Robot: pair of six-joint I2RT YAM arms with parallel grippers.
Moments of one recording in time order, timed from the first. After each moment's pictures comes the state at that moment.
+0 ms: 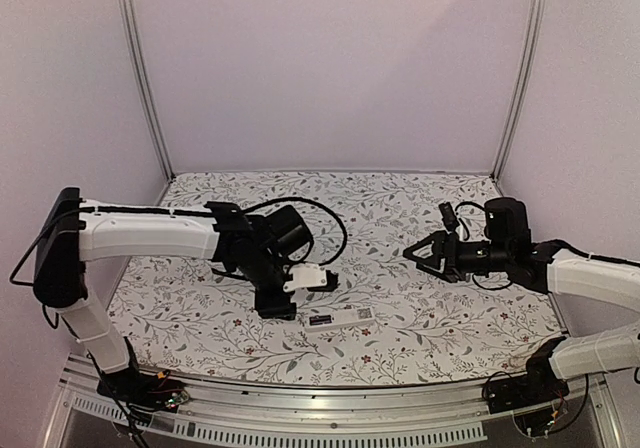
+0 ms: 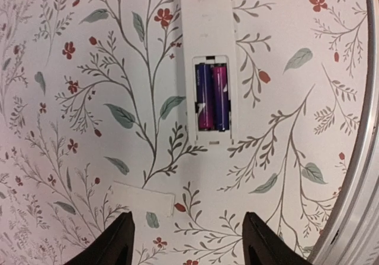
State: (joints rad) left arm -1.02 1.74 1.25 -0.80 0.02 0.47; right arm 0.51 1.13 0.55 0.07 -0.59 0.74
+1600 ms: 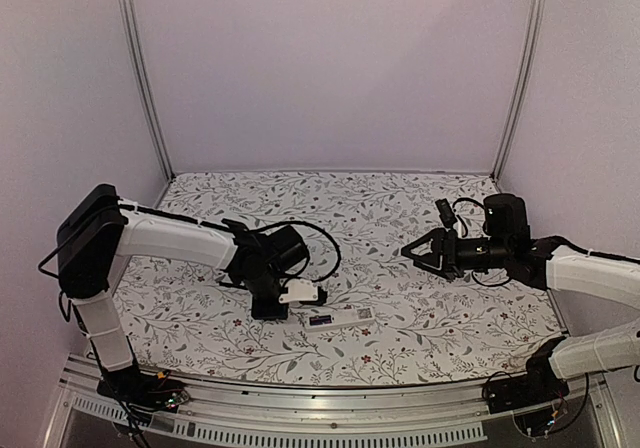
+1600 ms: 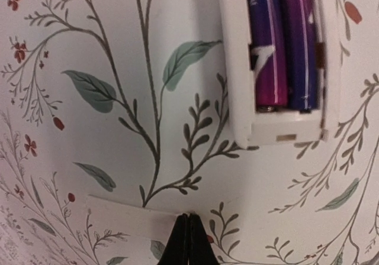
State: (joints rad) left arm -0.93 1.83 1.11 -0.65 -0.04 0.59; right arm 0.51 1.15 0.58 0.07 -0.64 0.72
